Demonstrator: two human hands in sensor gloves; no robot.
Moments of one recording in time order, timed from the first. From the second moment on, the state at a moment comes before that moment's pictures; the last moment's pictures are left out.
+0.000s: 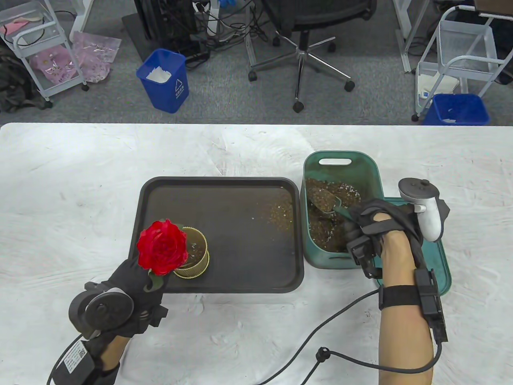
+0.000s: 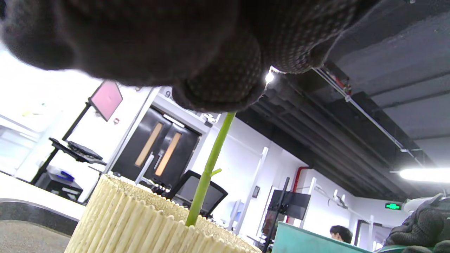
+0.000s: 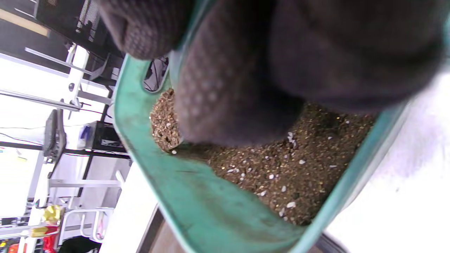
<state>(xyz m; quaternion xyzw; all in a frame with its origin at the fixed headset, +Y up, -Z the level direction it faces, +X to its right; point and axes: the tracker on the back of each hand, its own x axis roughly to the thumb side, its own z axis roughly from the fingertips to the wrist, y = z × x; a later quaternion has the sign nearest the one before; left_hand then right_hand) -0.275 -0.658 -0.172 0.25 -0.15 0.26 0.92 0.238 -0.636 -0.298 -0.24 0.25 0.77 0.53</state>
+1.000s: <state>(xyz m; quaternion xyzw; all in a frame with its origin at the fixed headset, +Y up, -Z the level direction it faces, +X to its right) -0.271 -0.658 -0.171 0.25 -0.16 0.26 0.92 0.128 -0.606 -0.272 -0.07 0.28 0.78 0.56</state>
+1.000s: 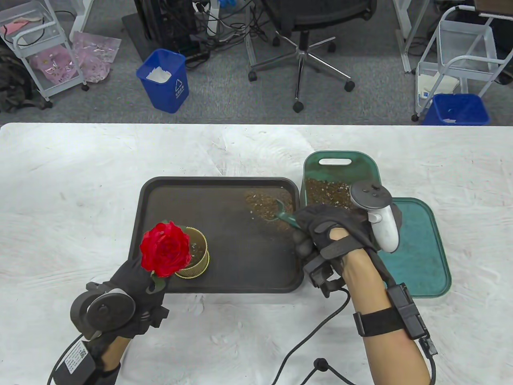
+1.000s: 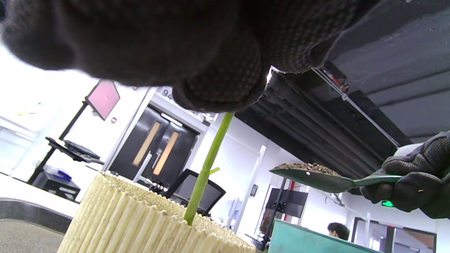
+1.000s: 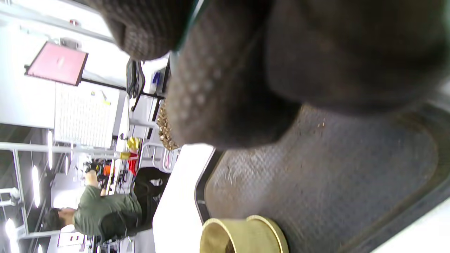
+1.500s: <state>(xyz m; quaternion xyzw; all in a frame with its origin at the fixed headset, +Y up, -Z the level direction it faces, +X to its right) -0.272 -0.657 -0.171 0.25 -0.16 0.26 0.92 0.033 -0.639 -0.270 -0.02 0.33 0.82 0.47</state>
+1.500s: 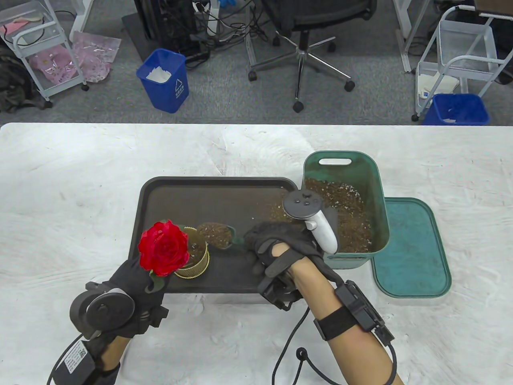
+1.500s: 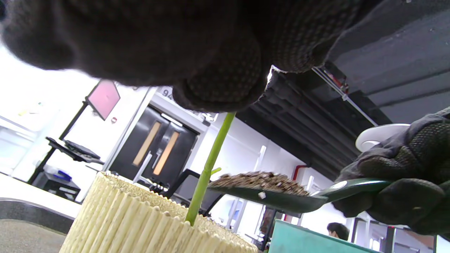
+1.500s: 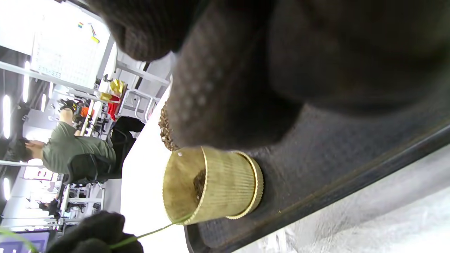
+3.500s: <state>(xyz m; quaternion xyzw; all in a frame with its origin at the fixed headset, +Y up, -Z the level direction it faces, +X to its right) -0.271 -0.657 -0.170 0.25 -0.16 0.26 0.92 0.163 -0.570 -0.326 -0.24 0.09 0.96 -0.08</state>
